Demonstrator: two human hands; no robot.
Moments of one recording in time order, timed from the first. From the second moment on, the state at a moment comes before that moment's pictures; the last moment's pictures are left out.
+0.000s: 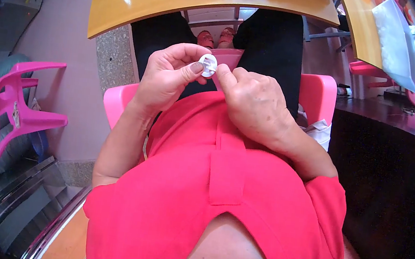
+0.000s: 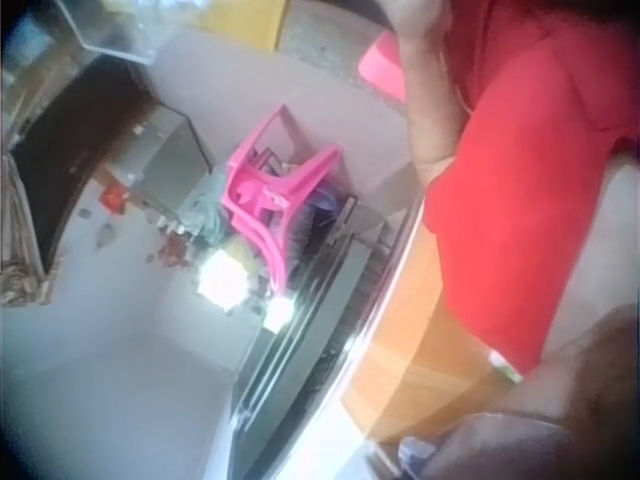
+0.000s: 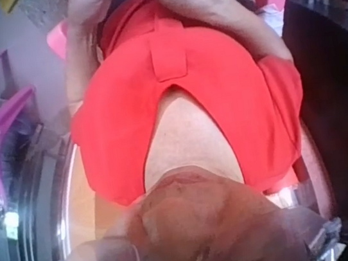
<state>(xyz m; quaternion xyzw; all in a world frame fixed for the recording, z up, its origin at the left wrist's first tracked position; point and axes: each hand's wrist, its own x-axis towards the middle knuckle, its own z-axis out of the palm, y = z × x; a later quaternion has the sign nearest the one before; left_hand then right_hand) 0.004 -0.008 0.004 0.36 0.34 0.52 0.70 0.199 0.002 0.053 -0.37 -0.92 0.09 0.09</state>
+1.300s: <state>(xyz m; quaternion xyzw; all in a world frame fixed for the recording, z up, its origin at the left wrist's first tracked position) -0.003 -0.008 0.005 0.35 0.28 0.54 0.71 0.205 0.001 0.074 -0.34 -0.93 0.07 0.12</state>
